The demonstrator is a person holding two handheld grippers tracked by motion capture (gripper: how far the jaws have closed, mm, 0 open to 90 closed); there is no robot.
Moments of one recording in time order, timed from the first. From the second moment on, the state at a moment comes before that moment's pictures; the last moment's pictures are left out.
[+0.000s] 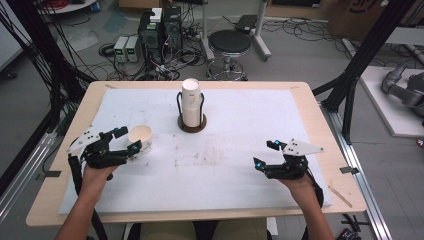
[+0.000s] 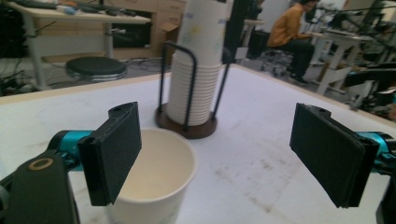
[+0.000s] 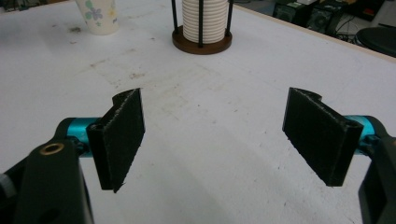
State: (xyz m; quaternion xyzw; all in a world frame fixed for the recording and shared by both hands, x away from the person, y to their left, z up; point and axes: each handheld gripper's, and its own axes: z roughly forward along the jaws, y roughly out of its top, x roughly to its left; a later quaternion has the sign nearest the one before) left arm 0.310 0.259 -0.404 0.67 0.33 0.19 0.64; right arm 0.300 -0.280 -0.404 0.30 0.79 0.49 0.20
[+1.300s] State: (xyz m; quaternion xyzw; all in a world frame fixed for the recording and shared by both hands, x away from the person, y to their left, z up) left arm 0.299 0.228 -0.415 0.70 0.29 0.19 0.62; right arm 0.295 -0.285 -0.400 0.32 0.78 0.49 0.22
